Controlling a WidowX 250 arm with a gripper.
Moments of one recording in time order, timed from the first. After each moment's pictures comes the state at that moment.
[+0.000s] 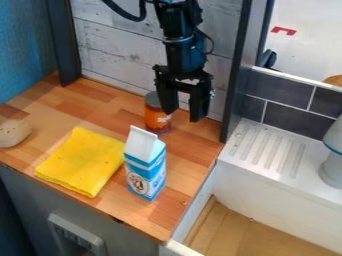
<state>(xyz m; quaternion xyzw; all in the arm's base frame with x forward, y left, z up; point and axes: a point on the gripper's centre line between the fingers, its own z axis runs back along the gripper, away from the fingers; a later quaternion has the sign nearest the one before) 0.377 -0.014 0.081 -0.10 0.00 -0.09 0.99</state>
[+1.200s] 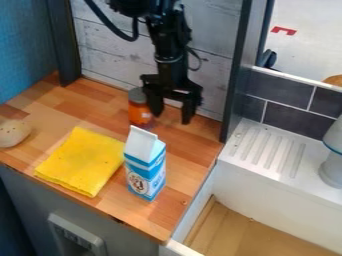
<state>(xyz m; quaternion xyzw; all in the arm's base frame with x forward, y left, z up) 0.402 0.030 0.046 -0.02 -0.06 0.04 1.00</state>
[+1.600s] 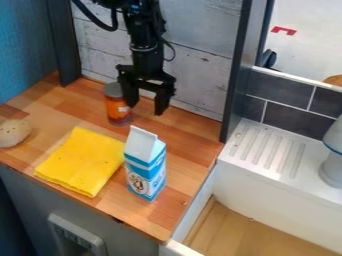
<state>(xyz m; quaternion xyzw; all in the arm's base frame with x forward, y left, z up) 0.398 0.070 0.049 0.00 -0.03 0.04 1.00</state>
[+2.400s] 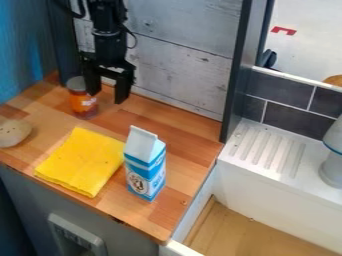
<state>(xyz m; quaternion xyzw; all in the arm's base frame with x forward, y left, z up) 0.380 0.139 0.059 0.02 0.02 0.05 1.00</state>
